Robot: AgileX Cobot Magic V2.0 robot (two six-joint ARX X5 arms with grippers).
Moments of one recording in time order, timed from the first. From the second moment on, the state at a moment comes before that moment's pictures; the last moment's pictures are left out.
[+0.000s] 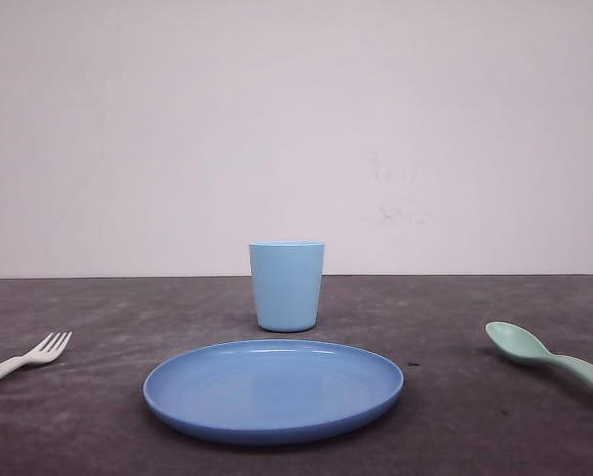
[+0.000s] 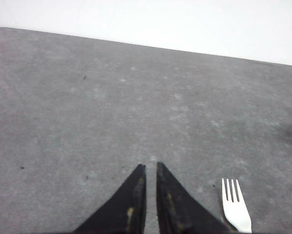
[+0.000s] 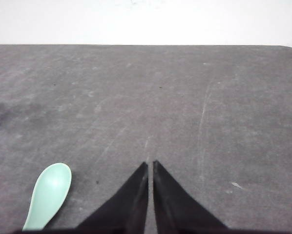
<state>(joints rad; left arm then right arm) -0.06 0.01 0.03 -0.18 -0.05 -0.13 0.08 0.01 0.02 -0.17 -0.04 0.08</state>
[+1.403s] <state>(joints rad) -0.06 0.57 0.86 -0.65 0.13 -0.07 0.08 0.65 0.91 -0.73 -0.15 0.17</state>
